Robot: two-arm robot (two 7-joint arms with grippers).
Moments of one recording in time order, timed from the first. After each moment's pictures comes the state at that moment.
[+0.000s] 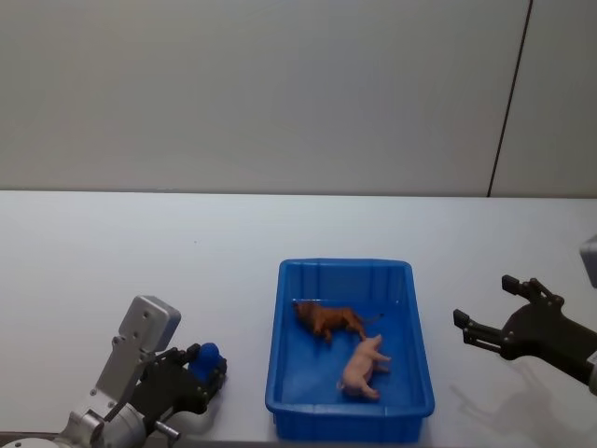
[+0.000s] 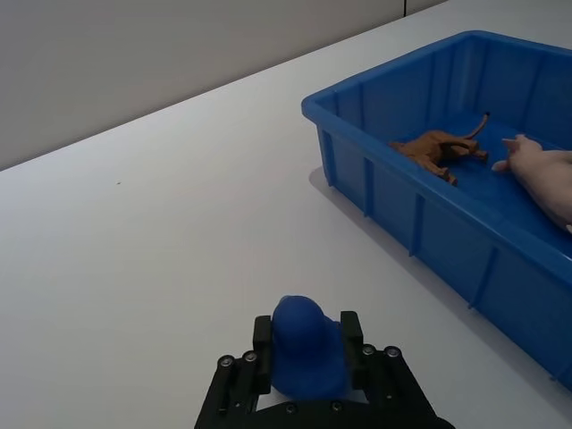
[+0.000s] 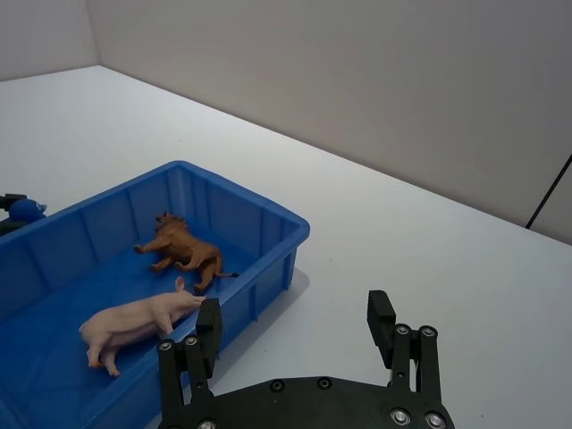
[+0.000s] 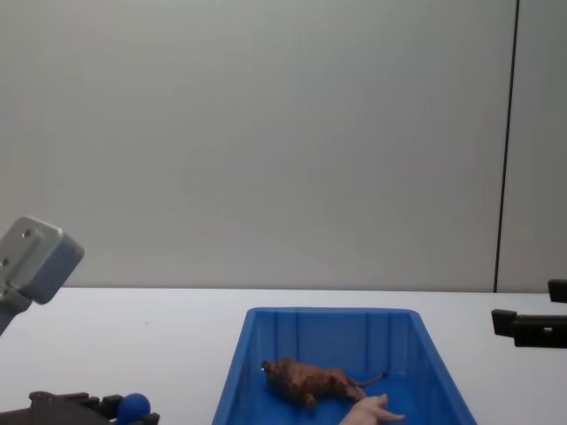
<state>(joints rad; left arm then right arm) -0.13 0.49 0.36 -1.48 -0.30 0.17 -0.20 0.11 0.46 -0.20 -1.60 0.31 0.17 0.44</state>
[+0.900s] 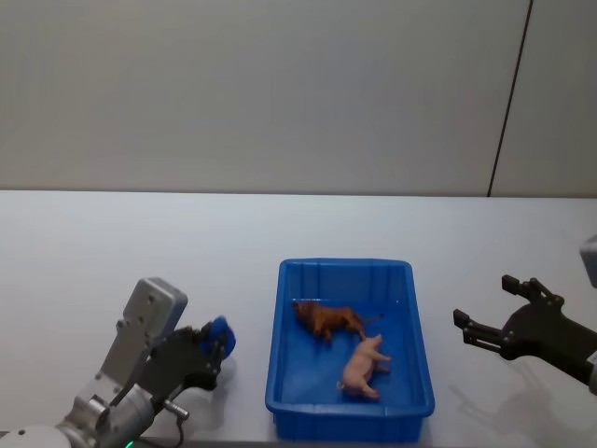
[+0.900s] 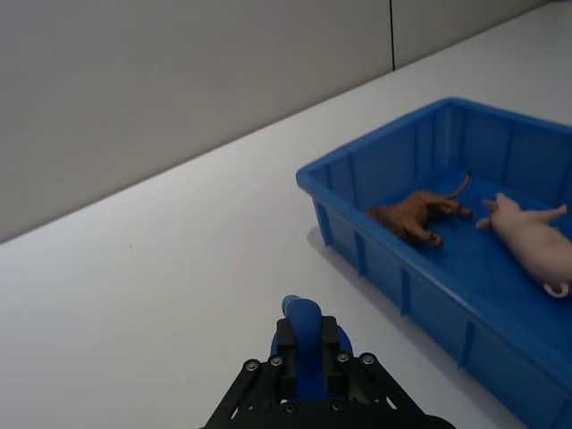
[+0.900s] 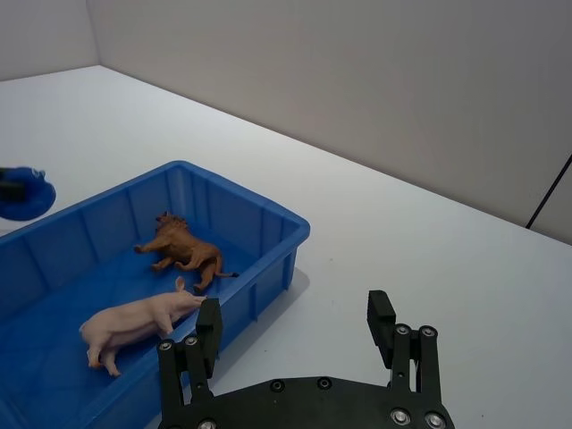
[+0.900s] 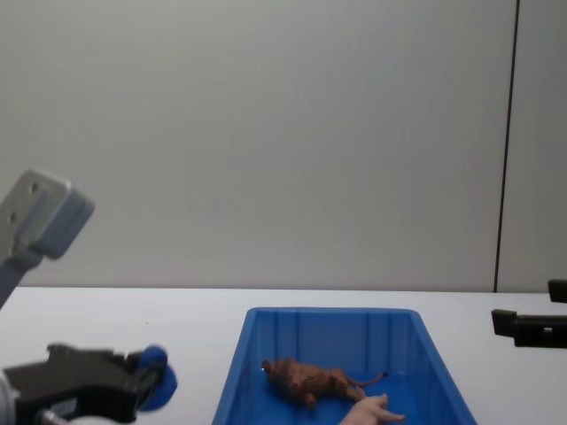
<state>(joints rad) -0.14 0.48 0.35 -1.53 -0.26 0.13 -0.20 0.11 0.46 -0.20 -1.60 0.31 0.17 0.44</state>
